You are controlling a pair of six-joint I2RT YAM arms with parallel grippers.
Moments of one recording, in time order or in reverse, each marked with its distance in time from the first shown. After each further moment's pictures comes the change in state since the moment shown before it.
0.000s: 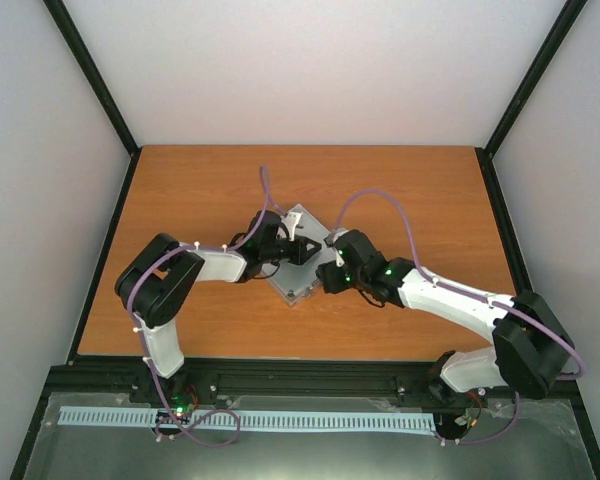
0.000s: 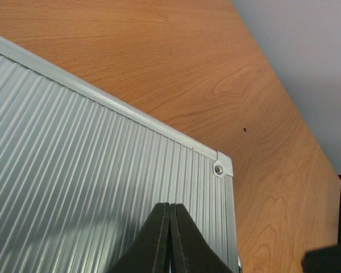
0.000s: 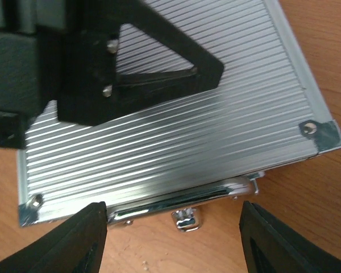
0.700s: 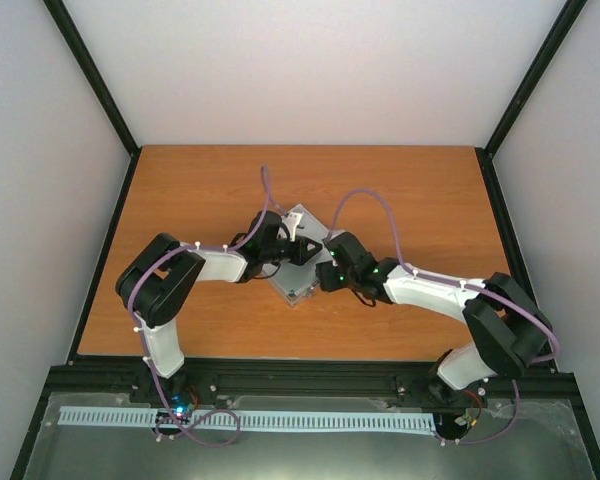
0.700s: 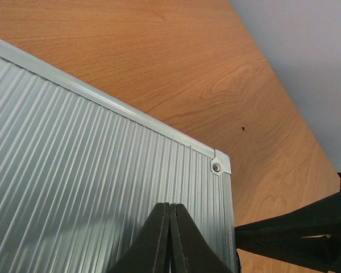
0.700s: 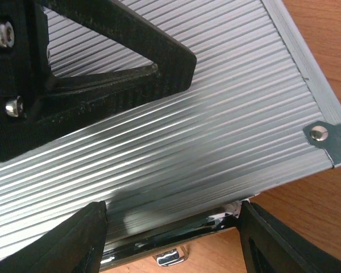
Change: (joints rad) left arm -0.004 0.006 0.003 0.008 0.008 0.008; right arm -0.021 0.159 0.011 0.076 0.071 0.048
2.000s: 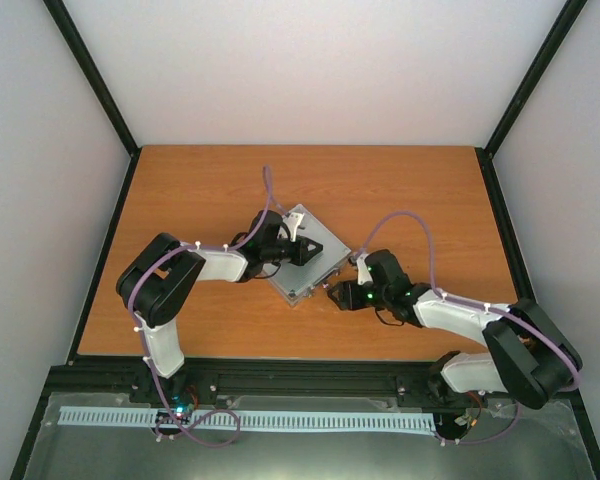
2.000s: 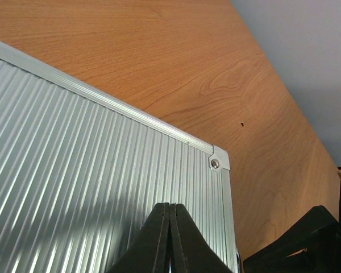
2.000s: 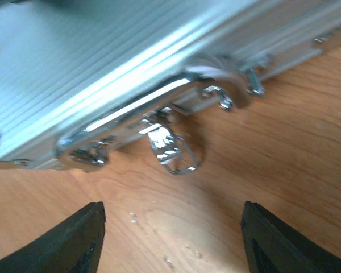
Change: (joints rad) left arm -0.001 0.003 0.007 -0.011 0.009 0.018; right arm -0.146 -0.206 -0.354 0.225 -0.357 0.069
